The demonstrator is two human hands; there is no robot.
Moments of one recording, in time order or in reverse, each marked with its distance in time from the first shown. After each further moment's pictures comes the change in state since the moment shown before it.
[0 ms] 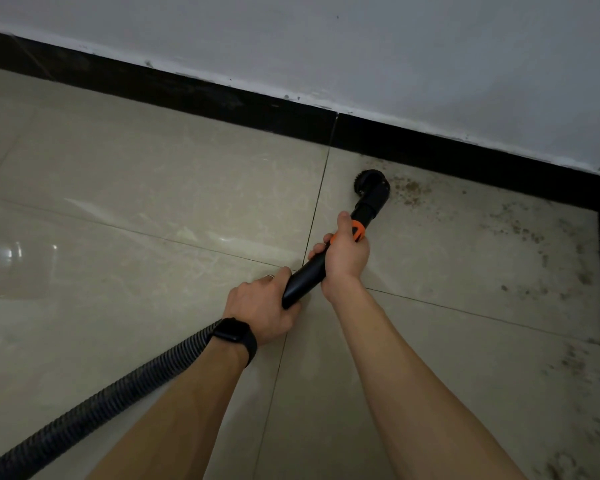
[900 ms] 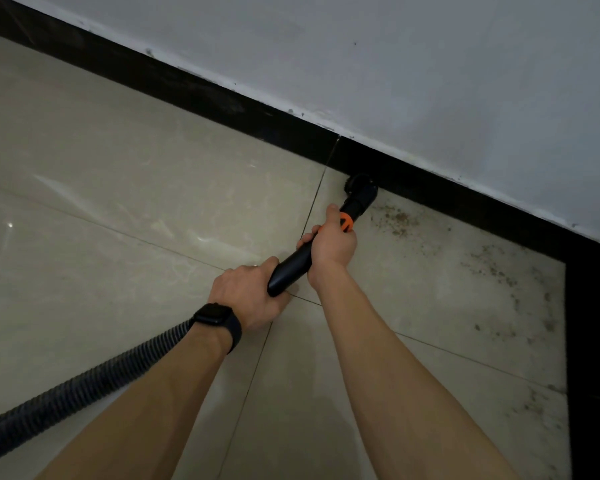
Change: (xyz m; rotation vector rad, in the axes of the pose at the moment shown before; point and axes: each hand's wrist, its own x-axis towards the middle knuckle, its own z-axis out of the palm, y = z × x) left_hand 0.042 0.002 -0.012 -0.158 0.051 -0.066; right_hand 0.030 -0.027 0.037 -0.111 0.011 -0.041
